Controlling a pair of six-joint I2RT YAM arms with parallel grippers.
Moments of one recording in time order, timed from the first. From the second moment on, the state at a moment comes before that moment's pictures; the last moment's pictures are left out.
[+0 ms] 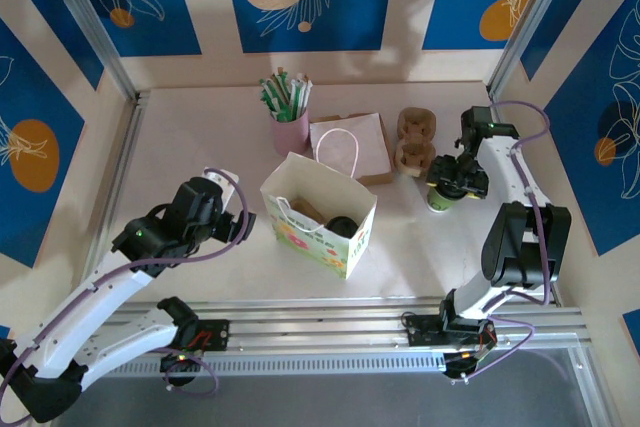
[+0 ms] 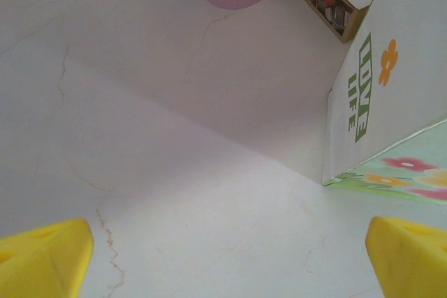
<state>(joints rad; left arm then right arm) -0.68 0.83 0.92 -0.88 -0.30 -0.12 -0.09 1.58 1.29 -1.12 -0.03 0.22</state>
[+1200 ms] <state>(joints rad) -0.68 0.86 0.92 -0.89 -0.31 -0.12 0.11 1.57 1.45 -1.32 0.04 0.15</state>
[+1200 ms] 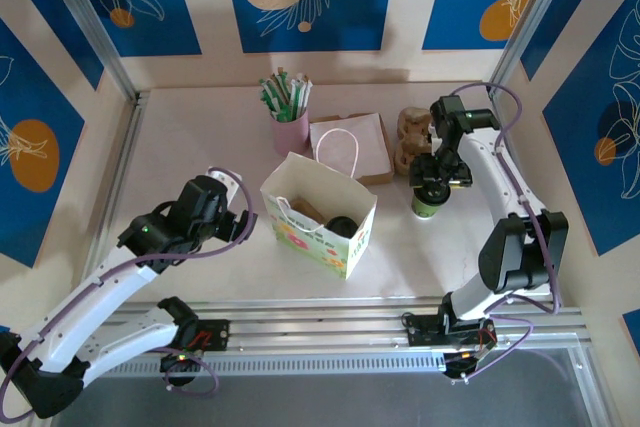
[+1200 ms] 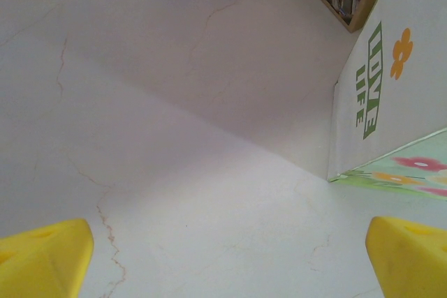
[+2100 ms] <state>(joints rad) -0.68 0.93 0.97 -0.91 -0.33 -0.19 0.09 1.53 1.39 -1.35 -0.02 0.13</state>
